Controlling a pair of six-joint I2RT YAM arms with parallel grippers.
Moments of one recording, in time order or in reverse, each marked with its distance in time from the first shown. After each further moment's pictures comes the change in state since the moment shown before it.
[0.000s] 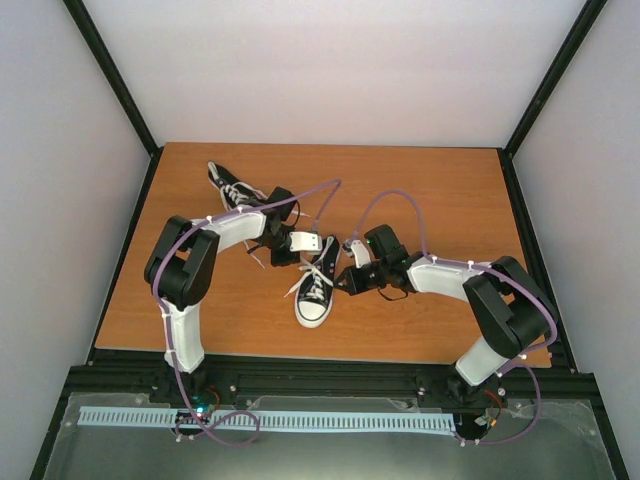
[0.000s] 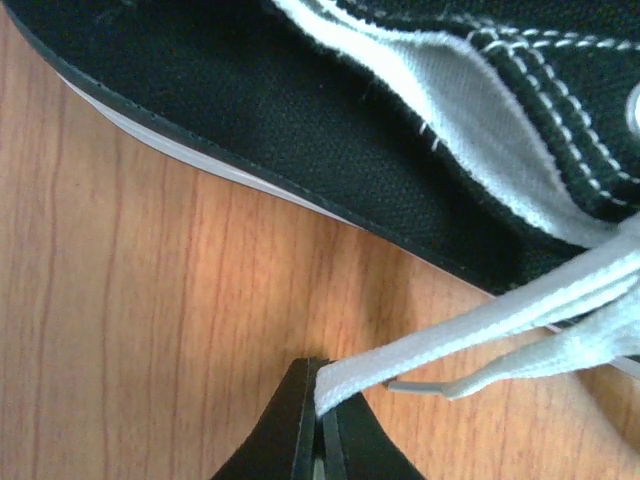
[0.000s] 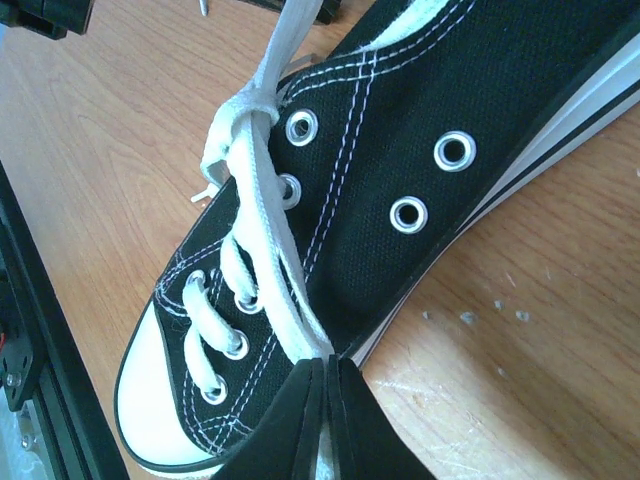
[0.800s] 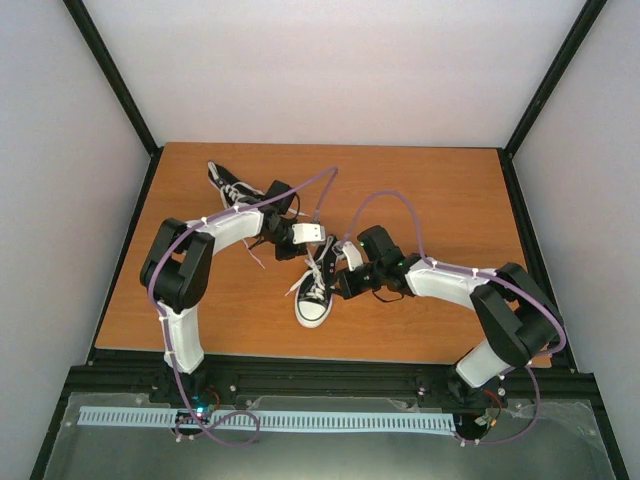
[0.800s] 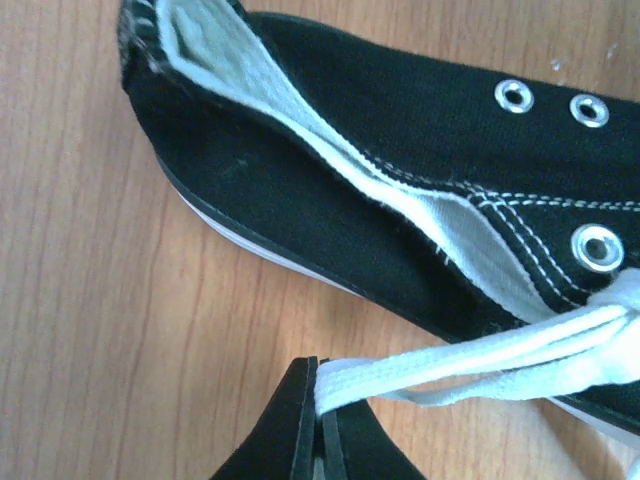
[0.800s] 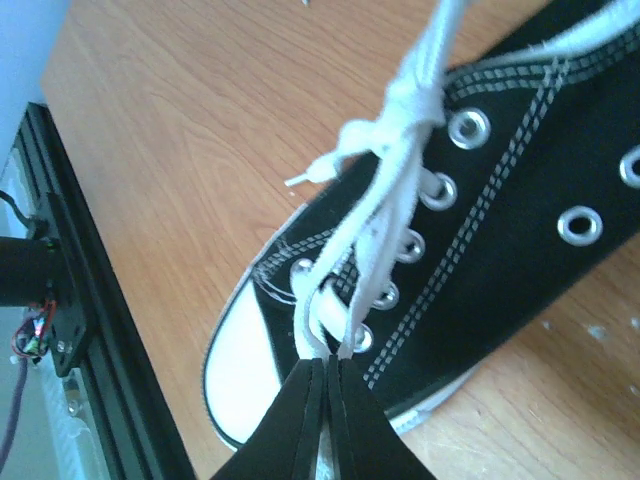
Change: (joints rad) left arm -0.002 -0.029 0.013 0.050 0.089 -0.043; right arm 0.061 -0.036 0.012 -0.023 -0.019 -0.003
